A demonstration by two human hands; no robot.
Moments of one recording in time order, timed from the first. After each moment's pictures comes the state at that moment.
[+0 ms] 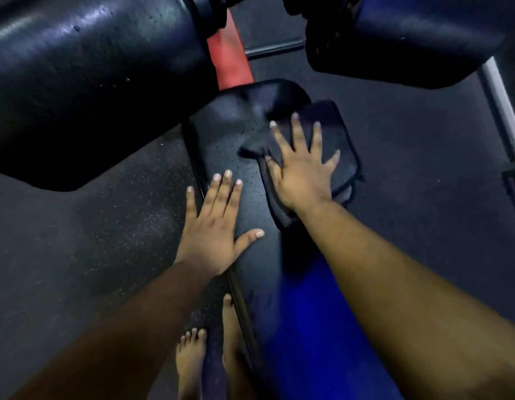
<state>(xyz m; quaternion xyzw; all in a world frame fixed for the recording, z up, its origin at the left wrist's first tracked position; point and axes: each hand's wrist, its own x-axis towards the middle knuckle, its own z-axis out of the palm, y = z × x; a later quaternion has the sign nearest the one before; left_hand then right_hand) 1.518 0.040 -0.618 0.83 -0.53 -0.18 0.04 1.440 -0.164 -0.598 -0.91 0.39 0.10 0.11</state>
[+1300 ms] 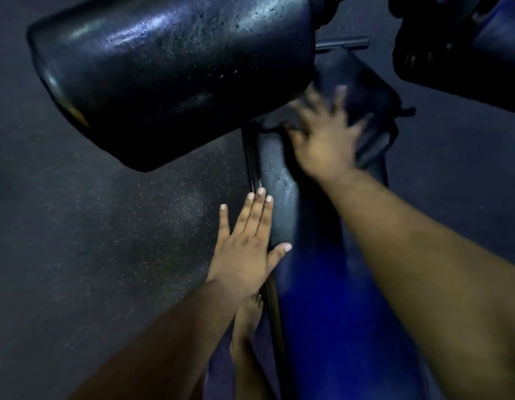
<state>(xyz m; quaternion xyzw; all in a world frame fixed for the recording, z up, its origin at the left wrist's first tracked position) 1.494 0.076 -0.612 0.85 -0.46 -0.24 0.04 1.526 -0.166 -0.587 -0.94 0.32 0.05 0.10</state>
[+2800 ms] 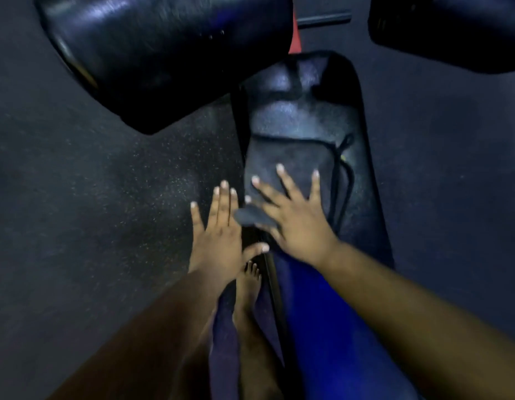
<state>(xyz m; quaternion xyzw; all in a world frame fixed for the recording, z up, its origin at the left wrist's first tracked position) 1.489 0.126 -0.582 0.85 -0.41 -0.32 -0.02 1.388 -0.037 -0.582 -0.99 0.08 0.11 0.06</state>
